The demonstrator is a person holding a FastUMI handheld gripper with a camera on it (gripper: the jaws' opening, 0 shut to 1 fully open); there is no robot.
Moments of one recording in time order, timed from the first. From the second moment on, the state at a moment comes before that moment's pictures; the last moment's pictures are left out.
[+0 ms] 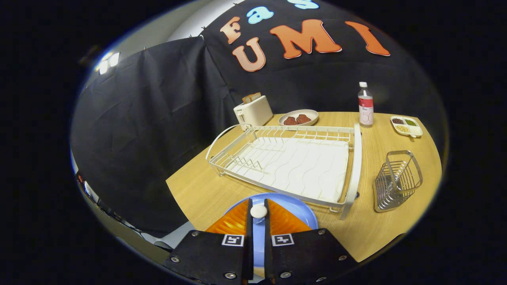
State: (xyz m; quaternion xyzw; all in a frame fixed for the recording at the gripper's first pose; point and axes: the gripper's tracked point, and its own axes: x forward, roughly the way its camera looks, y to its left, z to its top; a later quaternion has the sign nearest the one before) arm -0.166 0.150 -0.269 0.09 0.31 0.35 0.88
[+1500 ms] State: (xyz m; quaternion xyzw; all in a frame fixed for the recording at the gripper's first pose) arm -0.119 0.088 -0.159 0.07 0.23 0.22 0.95
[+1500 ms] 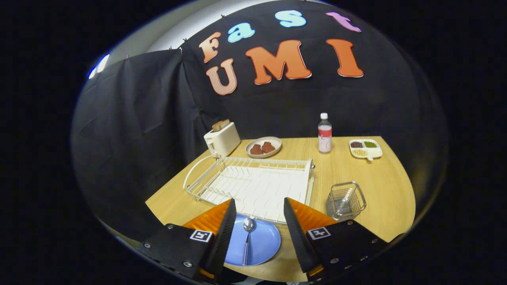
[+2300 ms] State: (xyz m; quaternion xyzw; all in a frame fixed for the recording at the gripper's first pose) arm -0.063 0.054 0.033 0.04 0.04 0.15 0.99
